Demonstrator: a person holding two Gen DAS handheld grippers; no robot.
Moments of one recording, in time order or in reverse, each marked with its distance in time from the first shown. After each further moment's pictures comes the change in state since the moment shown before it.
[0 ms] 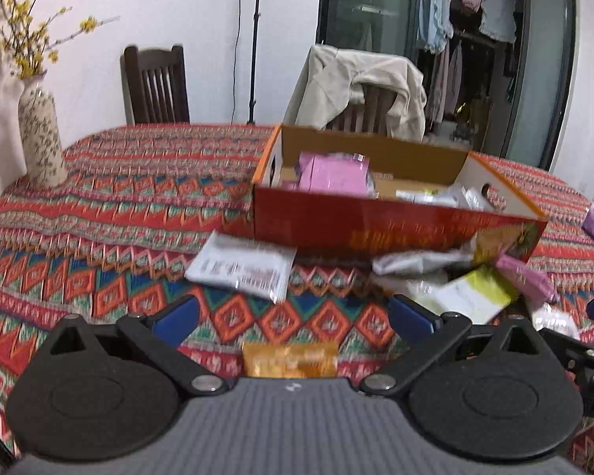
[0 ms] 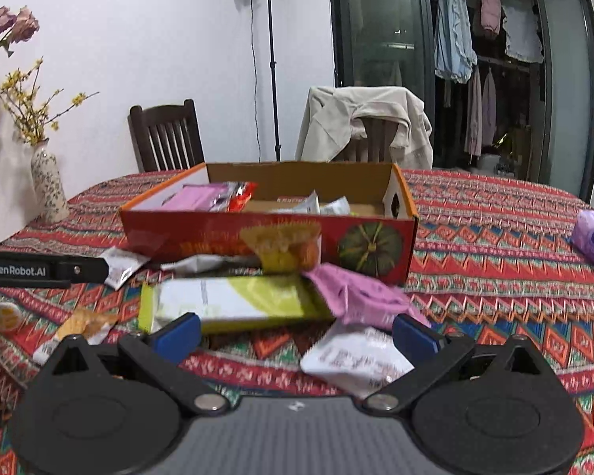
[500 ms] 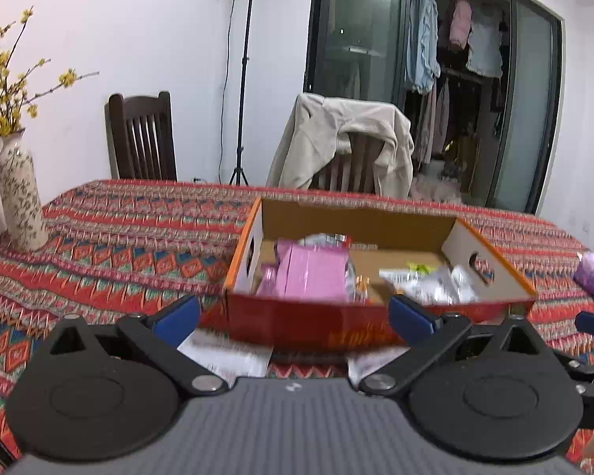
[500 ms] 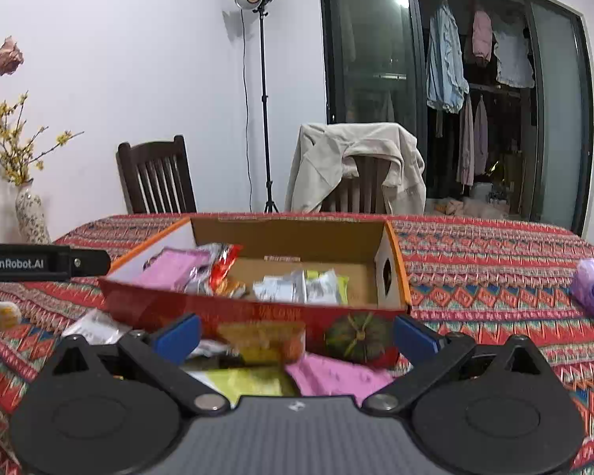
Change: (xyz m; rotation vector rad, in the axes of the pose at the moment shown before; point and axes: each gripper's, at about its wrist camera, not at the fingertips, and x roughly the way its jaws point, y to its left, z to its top) left arm 0.006 -0.013 0.054 0.011 -0.139 -0.037; right arm 0.017 -0.009 0.048 0.001 -0.101 -0.025
